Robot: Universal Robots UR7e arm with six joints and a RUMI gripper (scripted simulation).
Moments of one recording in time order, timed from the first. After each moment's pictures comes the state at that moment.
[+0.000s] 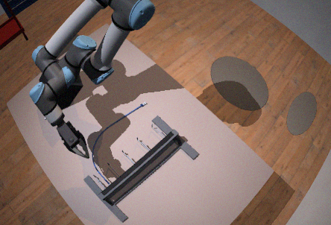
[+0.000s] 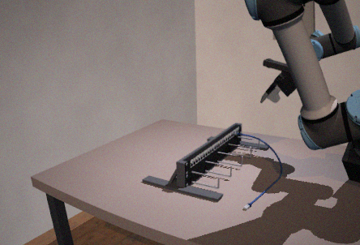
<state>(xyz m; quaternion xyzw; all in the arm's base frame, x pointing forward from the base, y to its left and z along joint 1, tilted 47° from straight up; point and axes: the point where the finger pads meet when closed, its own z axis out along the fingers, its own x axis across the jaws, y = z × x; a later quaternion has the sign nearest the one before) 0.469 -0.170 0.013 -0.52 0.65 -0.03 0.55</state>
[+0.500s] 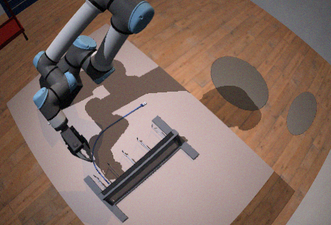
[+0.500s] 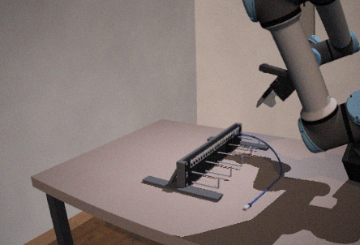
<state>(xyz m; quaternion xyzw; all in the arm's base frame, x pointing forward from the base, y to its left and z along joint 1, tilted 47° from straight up) 0.488 -0.156 0.003 -0.52 0.65 -0.03 0.55</state>
